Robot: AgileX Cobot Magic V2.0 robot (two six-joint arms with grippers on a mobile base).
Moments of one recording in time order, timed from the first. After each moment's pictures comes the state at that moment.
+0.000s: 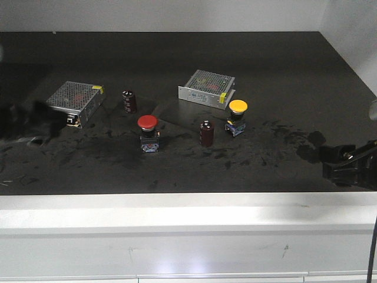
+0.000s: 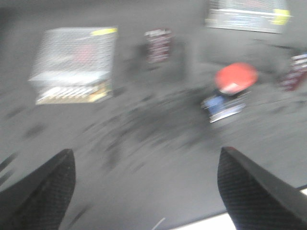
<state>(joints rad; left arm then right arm) -0.27 1.15 -1.02 0.01 0.60 -0.05 0.13 0.96 -0.66 -0.02 0.35 0.01</state>
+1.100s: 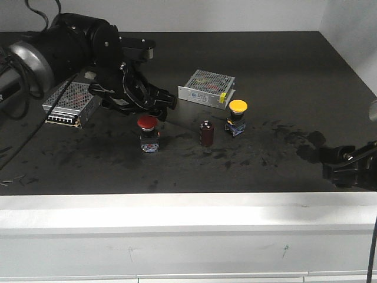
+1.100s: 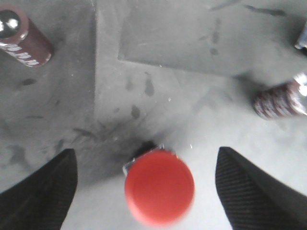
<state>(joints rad) -0.43 2.01 -1.89 -0.03 1.04 -0.14 0.13 0.96 -0.66 -0.02 0.36 0.01</state>
